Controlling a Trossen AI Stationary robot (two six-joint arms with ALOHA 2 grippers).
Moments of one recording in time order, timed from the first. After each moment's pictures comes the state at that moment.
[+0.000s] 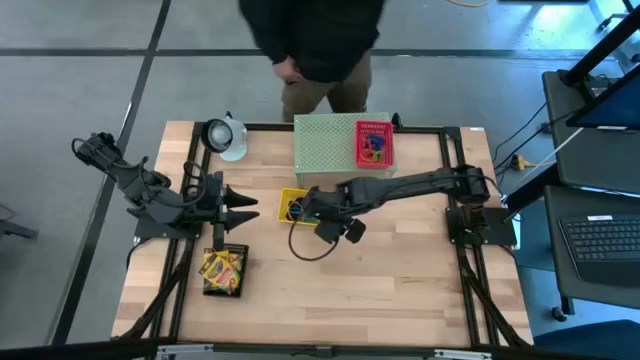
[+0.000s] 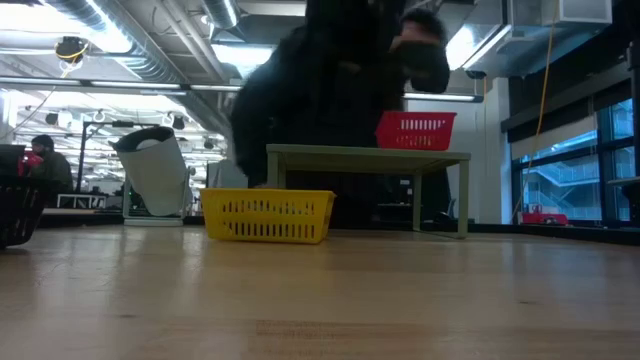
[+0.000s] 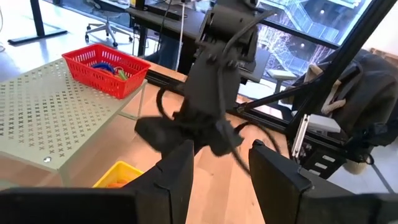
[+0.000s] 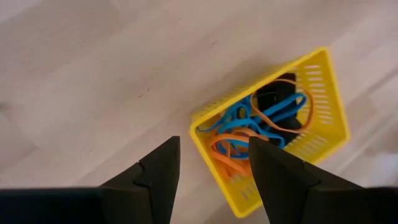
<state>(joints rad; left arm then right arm) -0.59 0.83 0.98 -0.42 -0.73 -0.52 0.11 1.99 1.72 -0.94 0.06 -0.93</state>
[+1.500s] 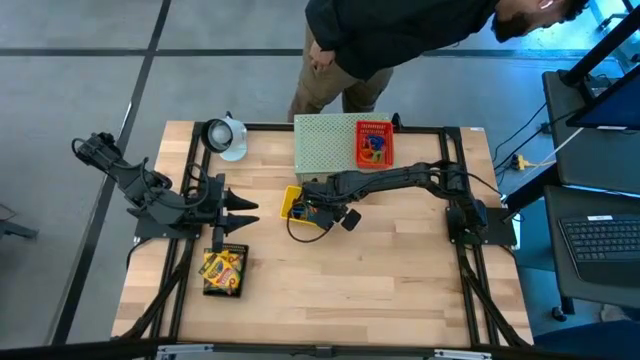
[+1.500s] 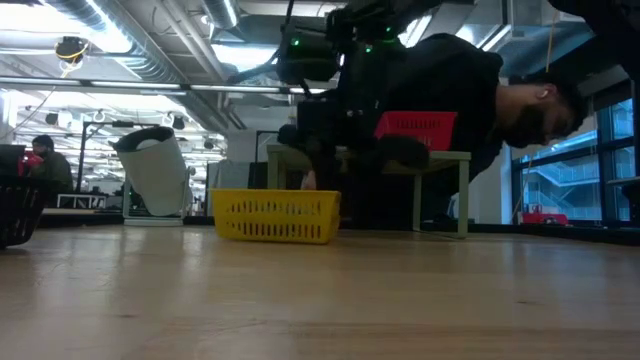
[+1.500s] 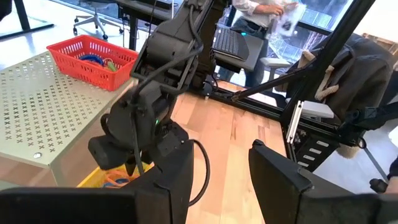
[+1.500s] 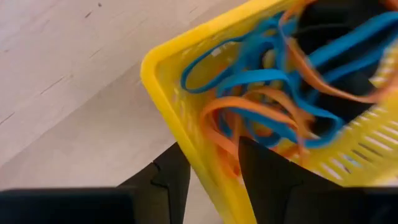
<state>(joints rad) -0.59 0.83 0.98 -0.45 -0.68 -0.51 -0.02 2.14 1.65 -0.85 0.06 -1.00</state>
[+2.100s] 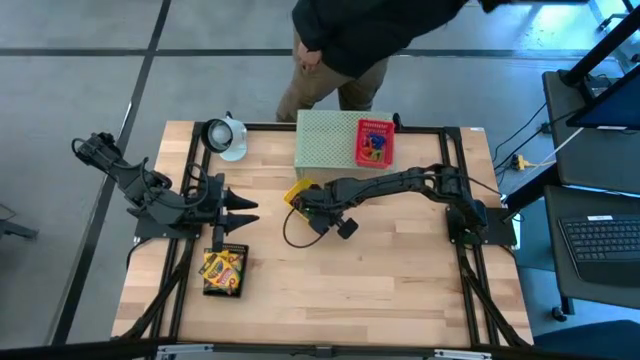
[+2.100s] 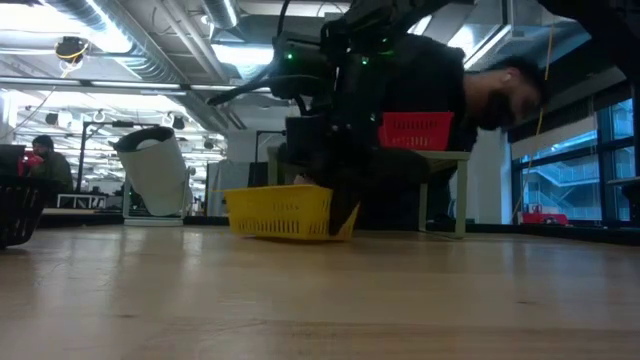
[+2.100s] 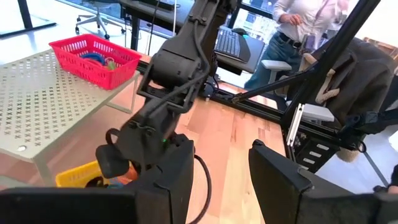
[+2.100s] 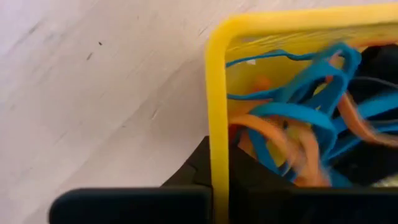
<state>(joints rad) -0.59 0.83 0.98 -0.45 -0.69 -0.53 0.01 2.19 1.65 -0.83 0.05 -0.84</state>
